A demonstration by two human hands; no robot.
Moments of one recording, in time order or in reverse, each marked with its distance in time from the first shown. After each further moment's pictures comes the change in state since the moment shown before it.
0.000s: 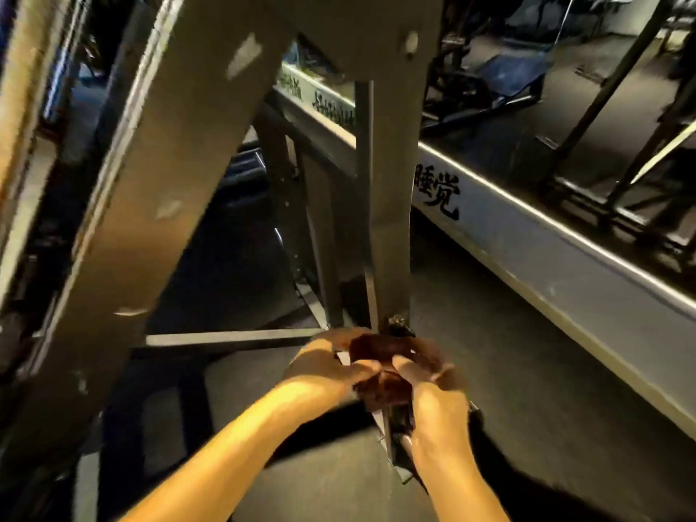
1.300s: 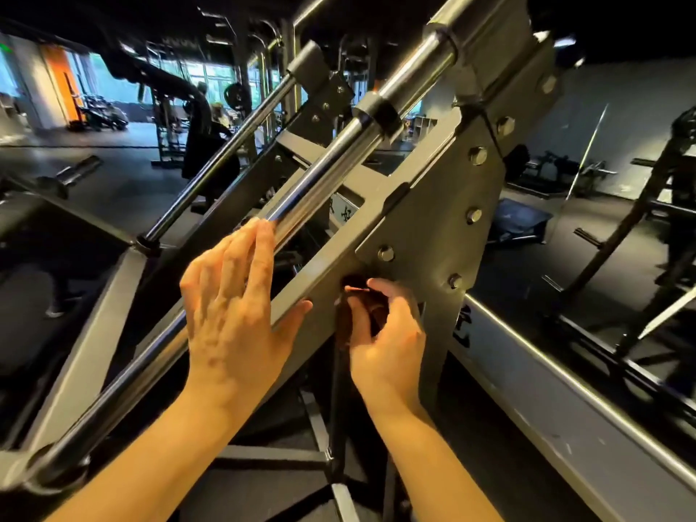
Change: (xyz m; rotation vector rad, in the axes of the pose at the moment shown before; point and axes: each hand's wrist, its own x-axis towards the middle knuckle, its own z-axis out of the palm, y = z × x) left_hand -0.044 0.126 -0.218 0.754 1.368 0.698; right_hand -0.036 -0.192 0.198 -0.412 -0.210 -1.189
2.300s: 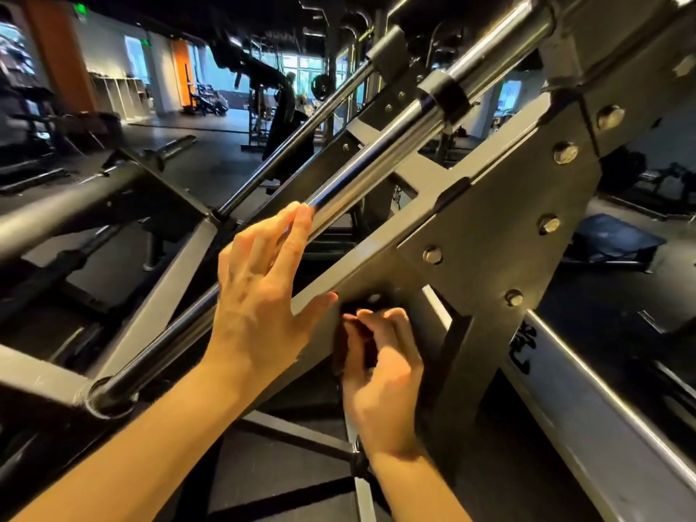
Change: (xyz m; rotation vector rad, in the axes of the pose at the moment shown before) left_hand 0.001 -0.001 -0.004 -0.041 -0.018 -0.015; right_hand -0.025 0.025 0.020 0.044 -0.187 -0.238
